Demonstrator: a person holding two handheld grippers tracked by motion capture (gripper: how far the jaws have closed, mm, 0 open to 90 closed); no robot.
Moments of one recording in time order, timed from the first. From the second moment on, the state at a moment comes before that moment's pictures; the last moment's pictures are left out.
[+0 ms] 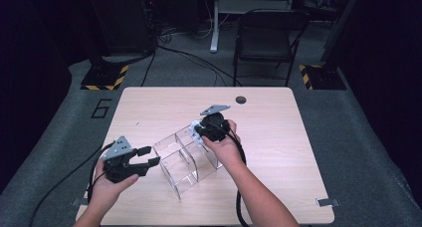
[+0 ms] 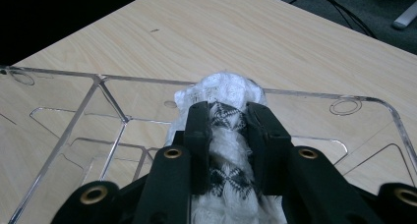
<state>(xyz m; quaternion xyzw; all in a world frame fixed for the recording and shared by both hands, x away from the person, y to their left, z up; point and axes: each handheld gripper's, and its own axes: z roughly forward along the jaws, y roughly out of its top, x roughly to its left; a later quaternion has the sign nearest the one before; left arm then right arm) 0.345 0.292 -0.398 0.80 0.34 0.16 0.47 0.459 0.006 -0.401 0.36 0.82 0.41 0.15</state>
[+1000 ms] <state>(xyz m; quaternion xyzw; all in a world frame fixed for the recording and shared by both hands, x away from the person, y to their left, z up) 0.392 0.282 -0.409 0.80 0.38 0.19 0.42 0.449 0.004 -0.402 0.34 0.82 0.41 0.18</state>
